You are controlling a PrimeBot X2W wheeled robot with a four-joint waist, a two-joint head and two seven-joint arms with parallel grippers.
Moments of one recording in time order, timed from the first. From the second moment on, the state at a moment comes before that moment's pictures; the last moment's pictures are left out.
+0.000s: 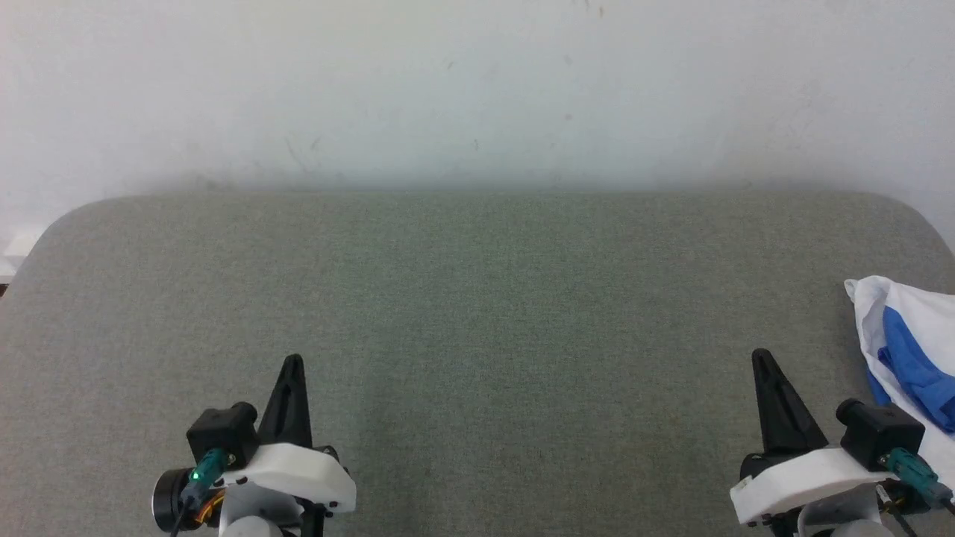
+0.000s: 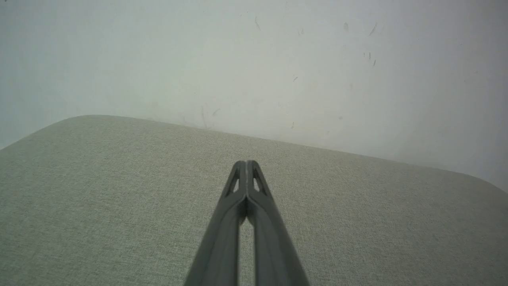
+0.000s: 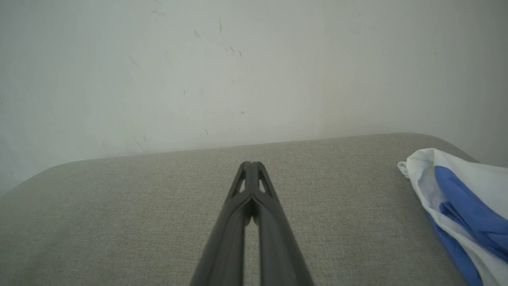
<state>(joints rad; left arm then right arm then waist) -0.08 0.07 -0.07 0.30 -0.25 0.07 -0.25 -0.01 -0.05 -0.03 0.24 0.23 0.13 -0.25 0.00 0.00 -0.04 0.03</state>
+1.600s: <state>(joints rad) -0.06 0.07 -0.04 0.19 -0.16 0.05 -0.15 -0.01 -0.05 -0.02 0.15 0.15 0.13 -0.15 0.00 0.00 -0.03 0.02</state>
